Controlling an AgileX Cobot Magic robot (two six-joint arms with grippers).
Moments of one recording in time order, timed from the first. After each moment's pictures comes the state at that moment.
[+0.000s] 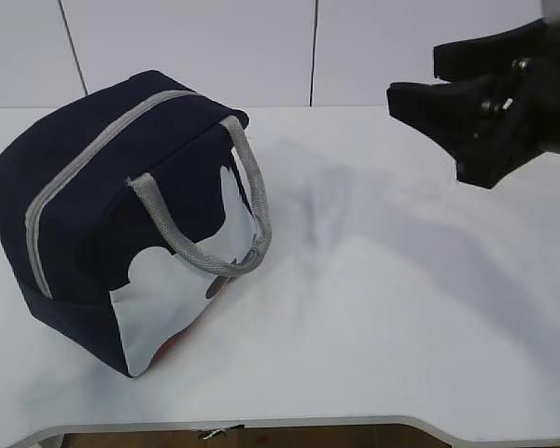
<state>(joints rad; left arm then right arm) -0.29 0.01 -0.51 -0.08 1.12 0.17 0.28 1.17 -0.72 -1.17 -0.40 0.82</state>
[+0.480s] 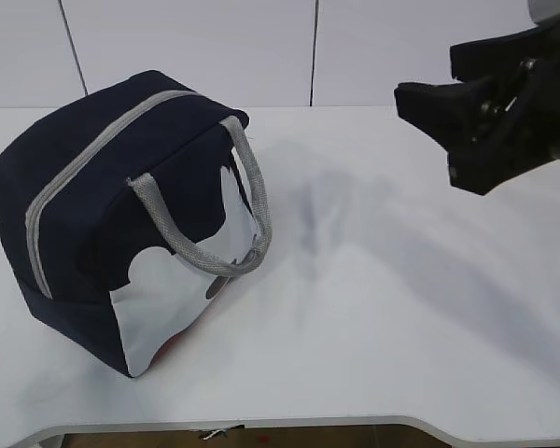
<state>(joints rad) -0.29 0.01 -0.51 -0.08 1.12 0.17 0.47 1.10 -0.71 -0.50 -0.08 0.20</state>
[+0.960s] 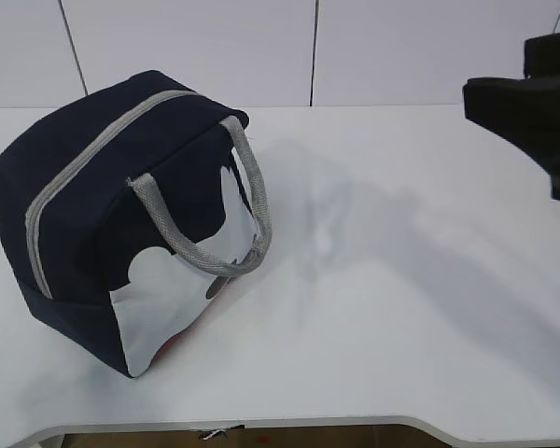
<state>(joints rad) -0.29 0.01 -0.51 -0.08 1.12 0.17 0.51 0.88 -0.71 -0.08 0.18 -0.18</state>
